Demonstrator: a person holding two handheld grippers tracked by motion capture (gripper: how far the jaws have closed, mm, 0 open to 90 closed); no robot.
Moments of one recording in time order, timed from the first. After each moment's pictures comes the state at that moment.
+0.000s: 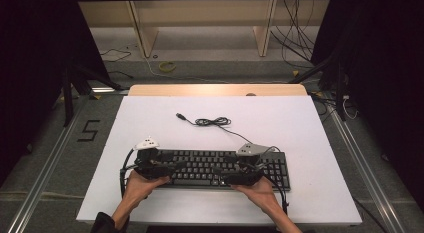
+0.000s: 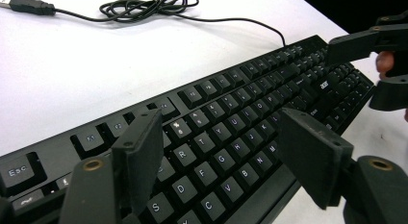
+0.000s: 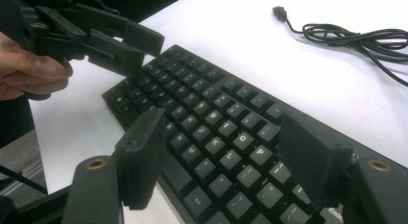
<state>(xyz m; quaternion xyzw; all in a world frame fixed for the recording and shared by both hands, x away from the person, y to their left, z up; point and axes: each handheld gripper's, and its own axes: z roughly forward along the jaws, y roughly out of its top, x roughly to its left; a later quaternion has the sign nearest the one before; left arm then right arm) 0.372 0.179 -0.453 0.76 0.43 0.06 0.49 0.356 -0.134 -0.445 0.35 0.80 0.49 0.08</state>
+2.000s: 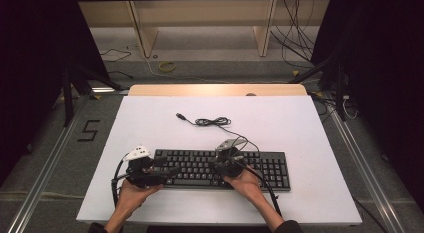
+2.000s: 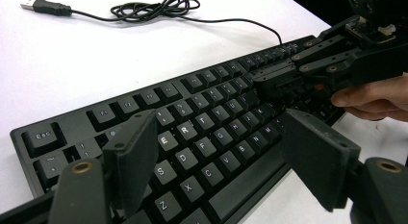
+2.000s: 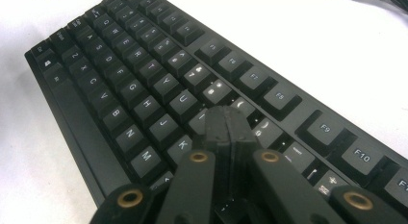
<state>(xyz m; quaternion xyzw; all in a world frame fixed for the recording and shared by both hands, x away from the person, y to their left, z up) 0.348 0.195 -0.457 0.75 0.42 0.08 0.50 0.393 -0.092 -0.474 0.36 0.85 0.38 0.08</state>
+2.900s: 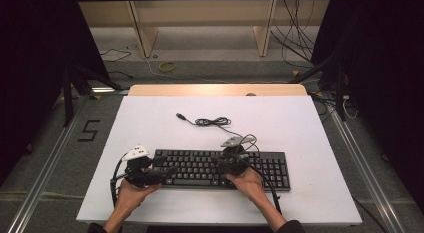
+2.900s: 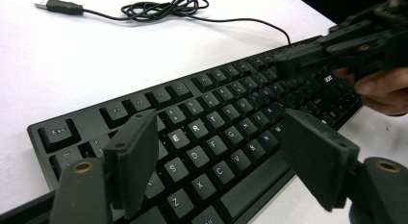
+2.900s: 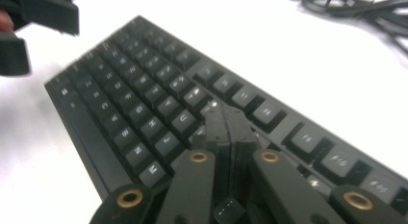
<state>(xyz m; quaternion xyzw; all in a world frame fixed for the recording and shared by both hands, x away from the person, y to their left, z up) 0.350 0.199 -0.459 0.75 0.43 0.08 0.50 0.392 -0.103 -0.463 0.38 0.82 0.42 0.08</state>
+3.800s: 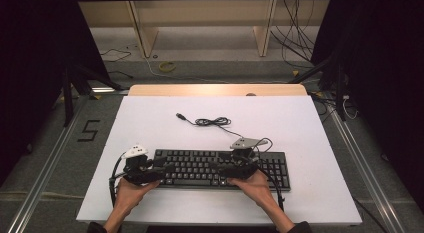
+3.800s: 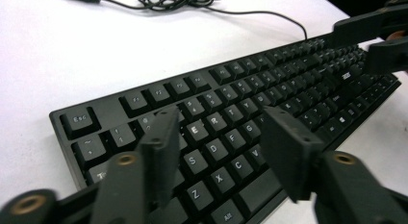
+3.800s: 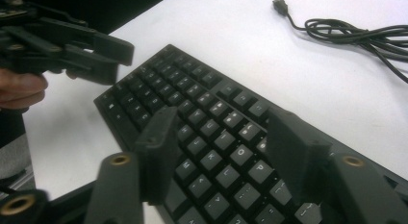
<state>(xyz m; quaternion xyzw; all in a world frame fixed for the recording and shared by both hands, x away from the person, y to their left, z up) 0.356 0.204 -0.463 0.75 0.45 0.08 0.48 0.373 -0.122 -0.444 0.36 0.80 0.47 0.06</state>
